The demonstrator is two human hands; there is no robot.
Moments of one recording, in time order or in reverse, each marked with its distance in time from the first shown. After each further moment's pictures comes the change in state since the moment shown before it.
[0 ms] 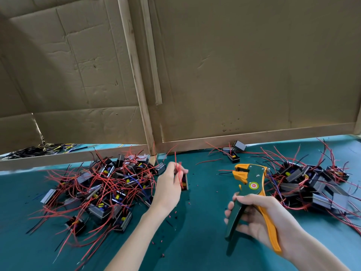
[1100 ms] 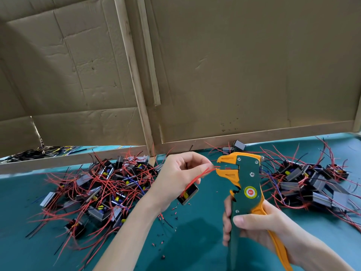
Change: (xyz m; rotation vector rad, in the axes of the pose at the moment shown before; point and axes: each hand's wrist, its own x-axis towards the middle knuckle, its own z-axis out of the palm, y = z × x) left_hand -0.019 0.083 -0.035 -0.432 -0.320 0.117; right_hand -0.030 -0.008 0.024 -0.344 -0.490 -0.157
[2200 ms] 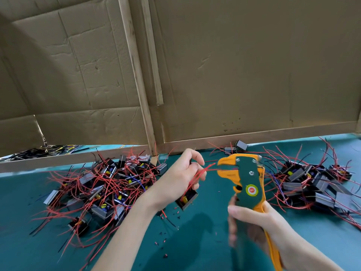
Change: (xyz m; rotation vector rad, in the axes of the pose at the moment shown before) left_hand 0.002 -0.009 -0.009 0.067 -0.139 -0.135; right_hand 0.005 0.015 0.015 -0.045 0.323 -0.063
